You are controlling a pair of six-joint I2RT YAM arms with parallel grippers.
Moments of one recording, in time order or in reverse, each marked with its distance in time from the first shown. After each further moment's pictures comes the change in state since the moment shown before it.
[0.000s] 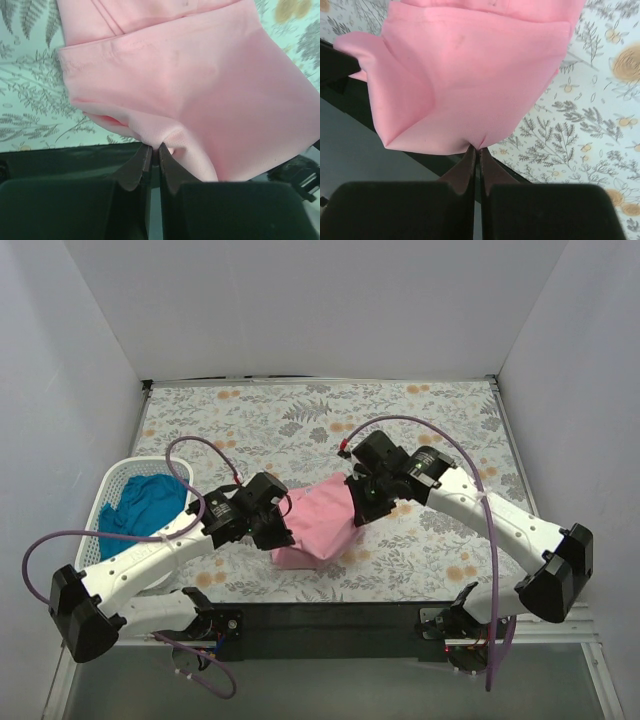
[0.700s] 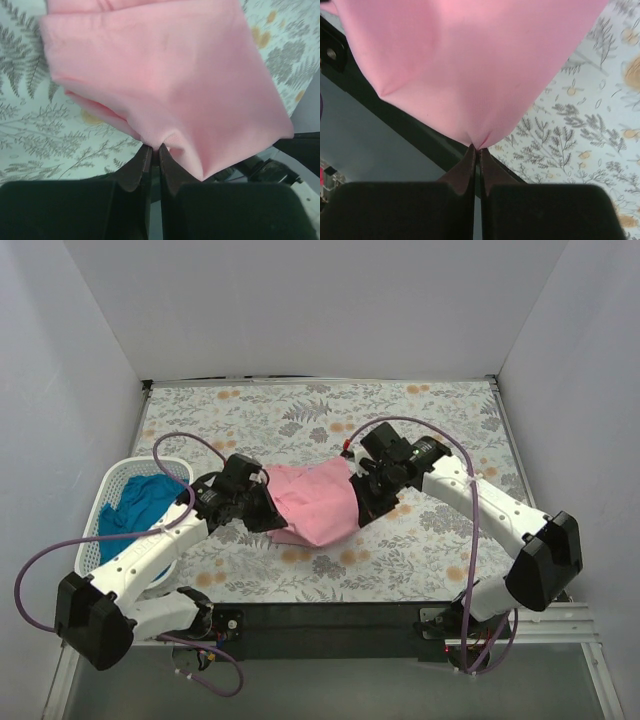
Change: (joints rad) left arm 0.305 0.035 -0.013 0.172 0.212 0.227; right arm -0.159 0.130 0.071 -0.007 -0.190 -0.175
